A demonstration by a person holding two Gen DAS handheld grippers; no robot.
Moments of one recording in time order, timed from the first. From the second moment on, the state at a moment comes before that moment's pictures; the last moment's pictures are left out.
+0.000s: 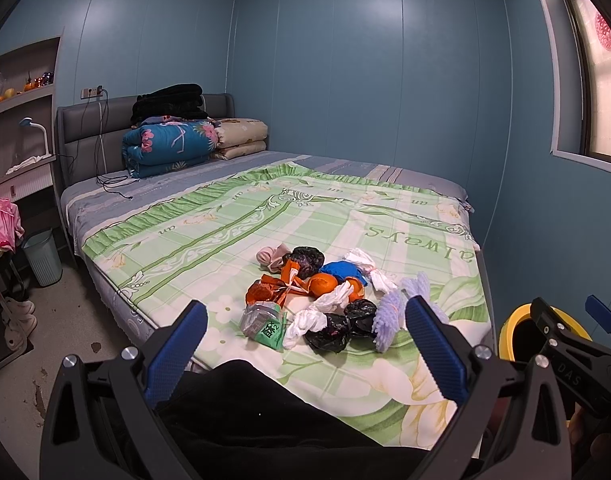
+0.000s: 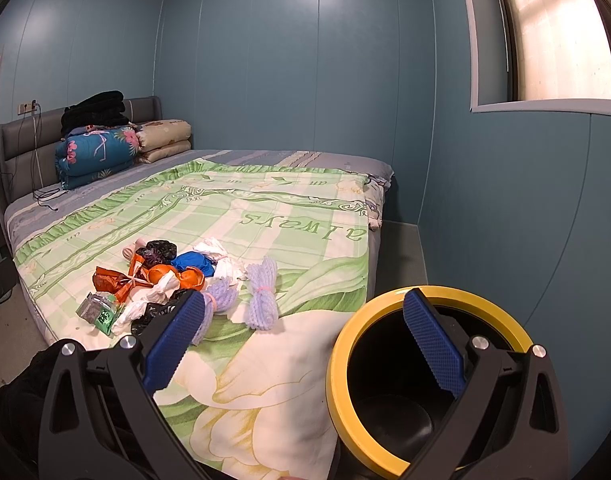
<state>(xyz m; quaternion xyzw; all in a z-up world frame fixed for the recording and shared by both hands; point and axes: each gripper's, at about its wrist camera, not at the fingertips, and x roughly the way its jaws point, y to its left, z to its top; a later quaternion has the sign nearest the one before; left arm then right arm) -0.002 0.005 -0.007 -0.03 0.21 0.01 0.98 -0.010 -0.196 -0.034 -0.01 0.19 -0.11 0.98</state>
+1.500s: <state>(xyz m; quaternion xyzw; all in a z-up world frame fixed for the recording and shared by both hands) 0.010 0.012 -0.024 -0.04 0.25 -0.01 0.97 0.044 -0.214 -0.029 0.00 0.21 -0.08 0.97</state>
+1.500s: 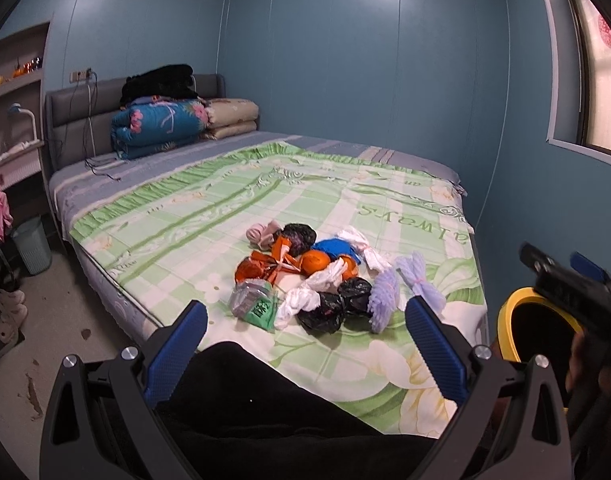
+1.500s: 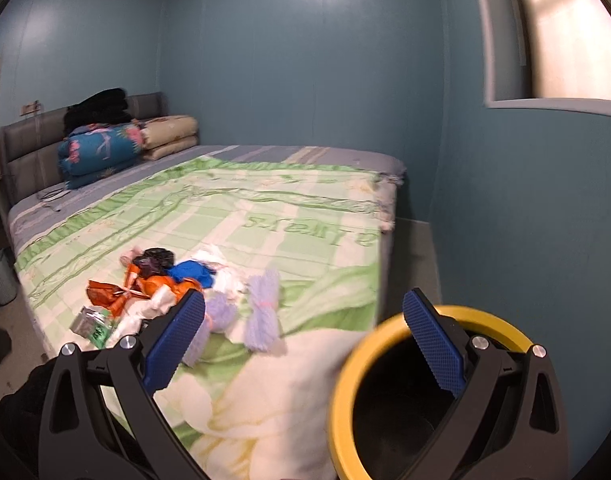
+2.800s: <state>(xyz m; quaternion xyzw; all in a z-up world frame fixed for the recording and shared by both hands) 0.217 0.096 -0.129 0.00 0.47 -0.01 0.88 0.287 -0.223 -0.142 0.03 0.51 -0.05 0.86</state>
